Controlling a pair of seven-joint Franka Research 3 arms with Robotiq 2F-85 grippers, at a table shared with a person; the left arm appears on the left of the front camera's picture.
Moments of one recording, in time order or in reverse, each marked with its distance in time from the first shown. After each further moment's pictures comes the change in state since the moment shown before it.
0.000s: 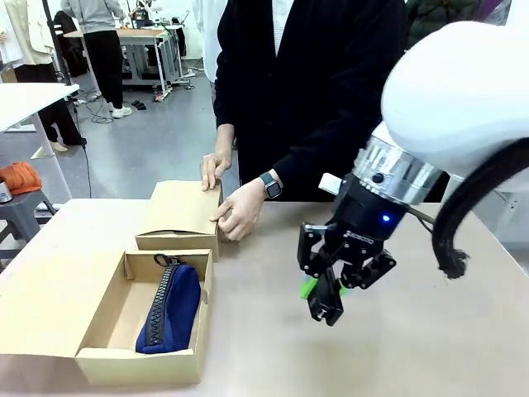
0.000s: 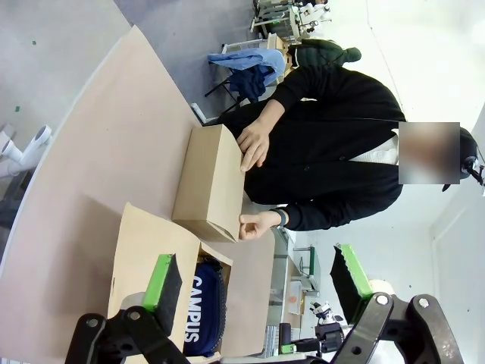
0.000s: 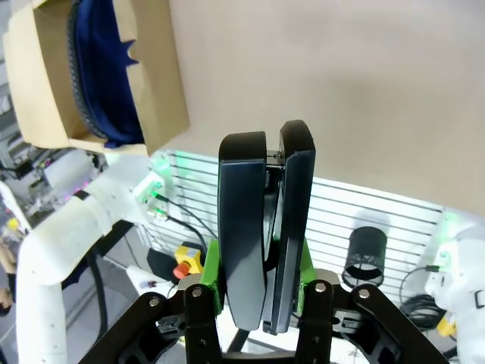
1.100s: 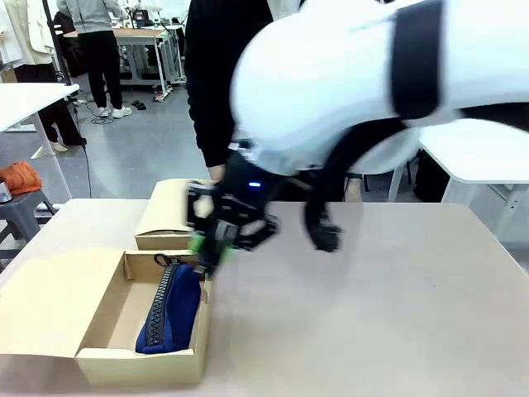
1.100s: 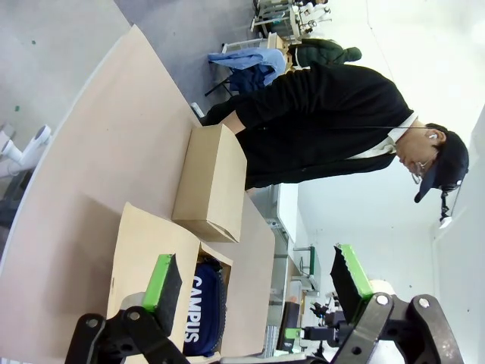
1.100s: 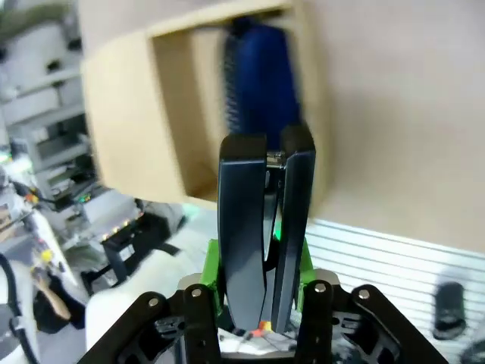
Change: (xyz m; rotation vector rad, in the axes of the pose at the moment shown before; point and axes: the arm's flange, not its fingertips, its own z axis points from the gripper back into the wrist) left arm 0.000 0.000 0.000 0.000 0.001 0.000; right arm 0.025 0.164 -0.031 0.113 -0.162 0.002
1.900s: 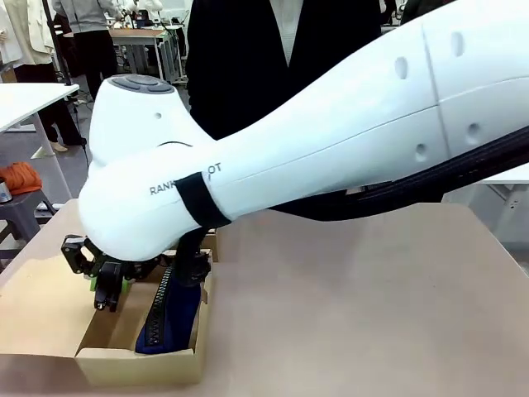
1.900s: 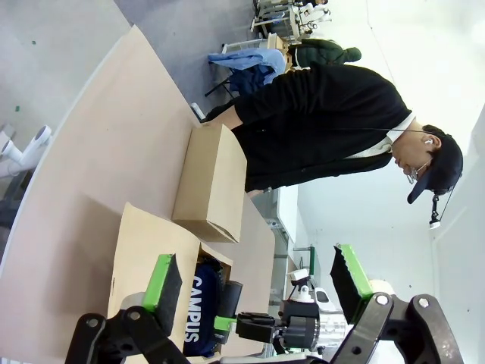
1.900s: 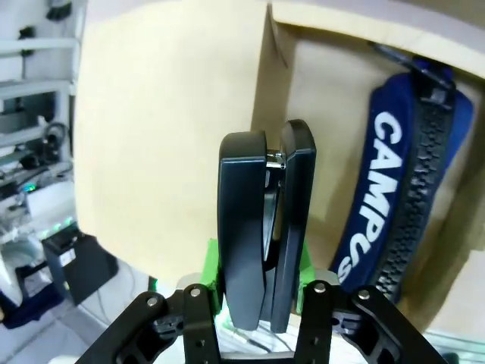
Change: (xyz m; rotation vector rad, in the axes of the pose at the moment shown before) left arm 0.000 0.000 0.000 0.000 -0.001 0.000; right arm 0.006 0.107 -0.154 -0.141 -0.030 0.211
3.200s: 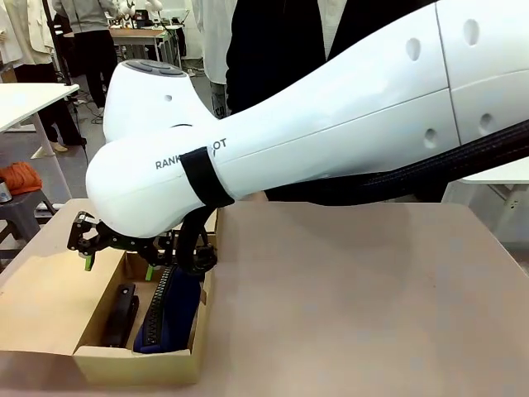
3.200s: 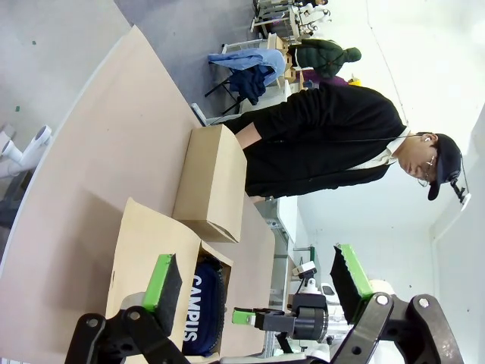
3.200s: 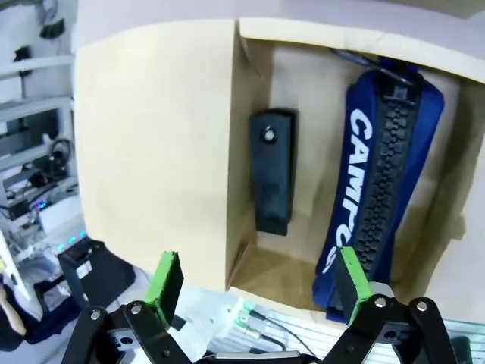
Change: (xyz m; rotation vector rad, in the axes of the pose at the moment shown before) left arm 0.000 0.000 0.000 0.000 0.000 0.000; right arm 0.014 -0.015 0.019 0.004 0.001 -0.093
